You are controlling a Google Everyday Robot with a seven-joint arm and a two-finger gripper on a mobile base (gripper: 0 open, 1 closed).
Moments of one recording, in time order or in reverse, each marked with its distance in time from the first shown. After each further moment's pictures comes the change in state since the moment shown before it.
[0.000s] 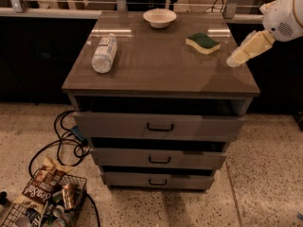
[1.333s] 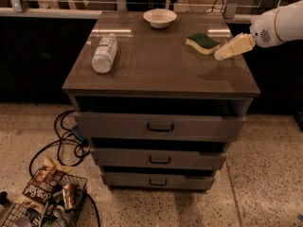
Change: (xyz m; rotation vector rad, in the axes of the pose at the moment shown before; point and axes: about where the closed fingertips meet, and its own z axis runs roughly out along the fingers) arm 0.016 -0.046 0.078 0.000 -0.157 0.221
